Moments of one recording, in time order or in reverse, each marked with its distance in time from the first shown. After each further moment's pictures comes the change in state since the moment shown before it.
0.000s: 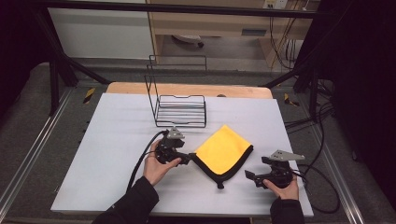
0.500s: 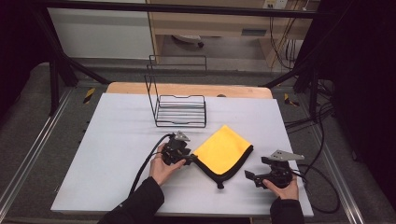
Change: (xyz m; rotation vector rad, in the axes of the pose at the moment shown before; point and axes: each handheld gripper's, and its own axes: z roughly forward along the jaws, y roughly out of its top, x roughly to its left) left arm 0.000 -0.009 0.027 0.094 -0.036 -0.021; right arm 0.000 0.000 0.001 0.001 0.004 0.000
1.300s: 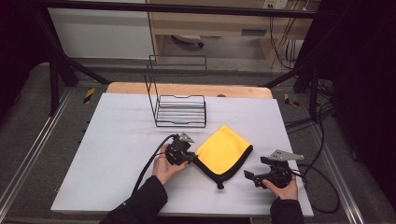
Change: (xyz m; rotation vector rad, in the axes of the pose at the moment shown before) left arm -0.011 0.005 -0.004 0.030 -0.001 0.018; right arm 0.001 0.001 0.001 -0.005 0.009 0.001
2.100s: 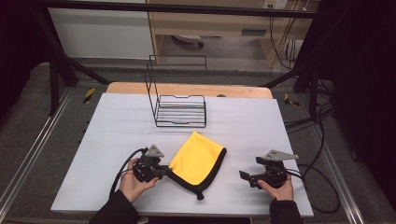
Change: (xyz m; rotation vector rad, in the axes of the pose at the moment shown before) left arm 0.006 -0.078 -0.074 0.003 0.024 -0.051; right arm 0.012 0.005 0.009 0.008 0.011 -0.009
